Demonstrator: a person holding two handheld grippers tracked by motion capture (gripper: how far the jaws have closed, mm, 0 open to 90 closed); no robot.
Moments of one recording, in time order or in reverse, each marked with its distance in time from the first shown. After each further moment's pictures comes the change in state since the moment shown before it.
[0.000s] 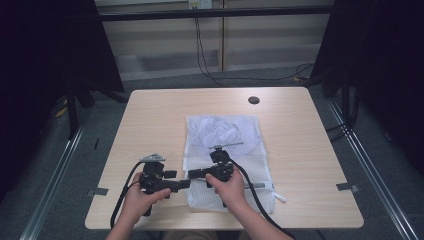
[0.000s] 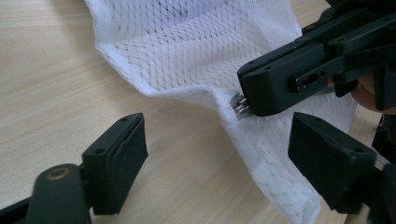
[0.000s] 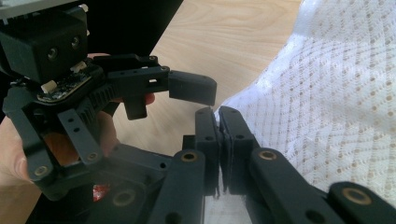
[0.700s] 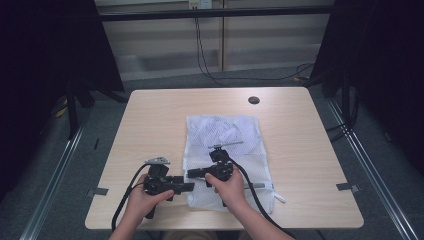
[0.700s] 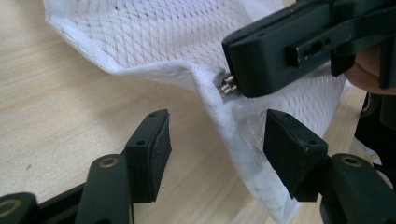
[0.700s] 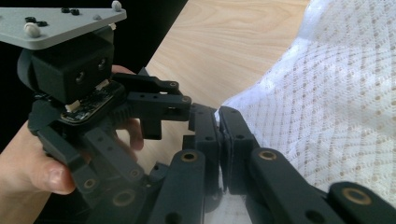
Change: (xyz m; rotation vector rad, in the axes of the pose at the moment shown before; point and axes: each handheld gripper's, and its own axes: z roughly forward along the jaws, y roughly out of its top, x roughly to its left) left arm 0.000 -0.006 0.012 0.028 -0.055 -0.012; right arm 0.003 0.002 -0.001 0.000 0.009 -0.005
